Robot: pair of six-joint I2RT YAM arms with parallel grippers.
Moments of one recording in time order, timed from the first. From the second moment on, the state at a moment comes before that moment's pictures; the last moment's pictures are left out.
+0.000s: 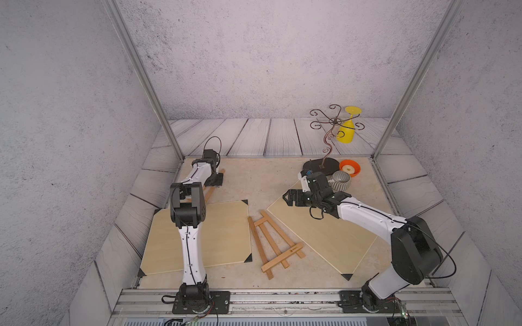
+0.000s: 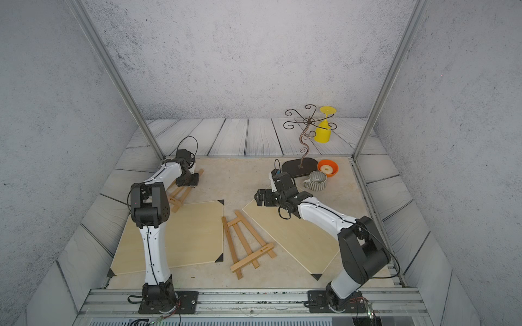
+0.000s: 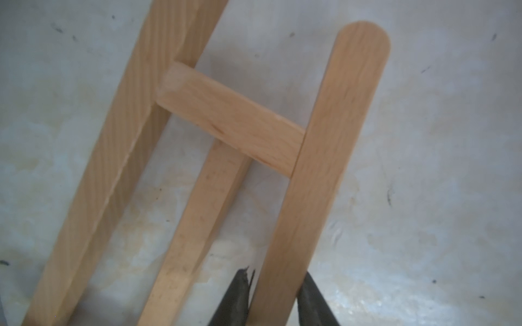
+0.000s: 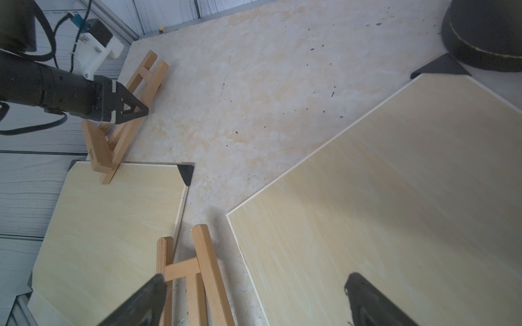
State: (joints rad) left arm -0.02 2.31 1.90 -0.78 -0.08 0.09; right arm 0.58 1.59 1.08 -0.23 -0.15 0.47
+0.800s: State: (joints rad) left arm -0.09 2.20 1.97 -0.72 -0.06 0.04; right arm 0.57 1.51 1.07 -0.26 -0.09 0.45
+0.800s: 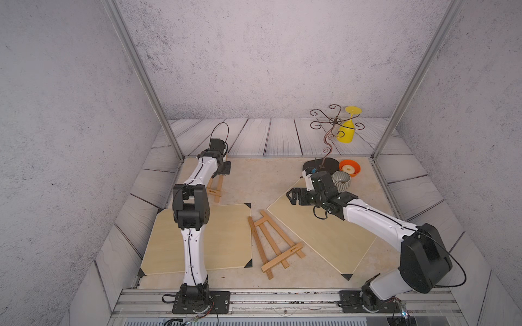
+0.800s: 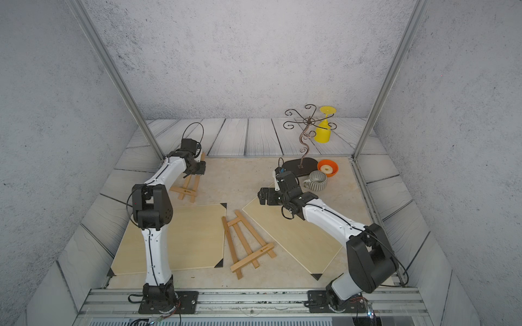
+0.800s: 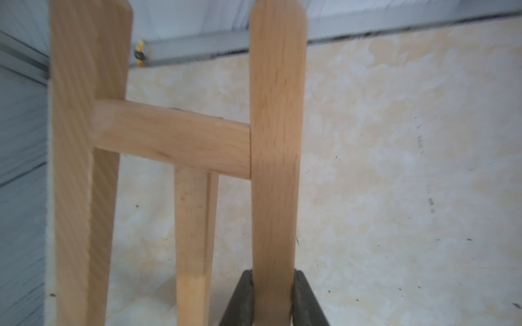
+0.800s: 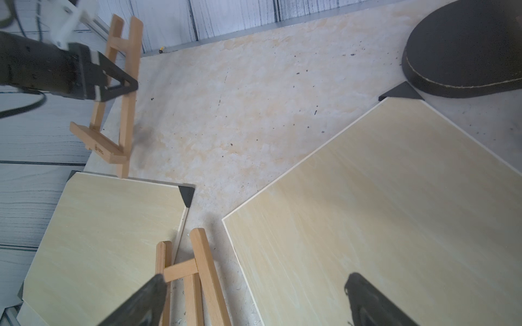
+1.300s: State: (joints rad) left arm -0.09 1.59 1.47 -0.47 0.21 -0.23; right arm 0.57 1.50 1.19 -0.22 -0.12 0.39
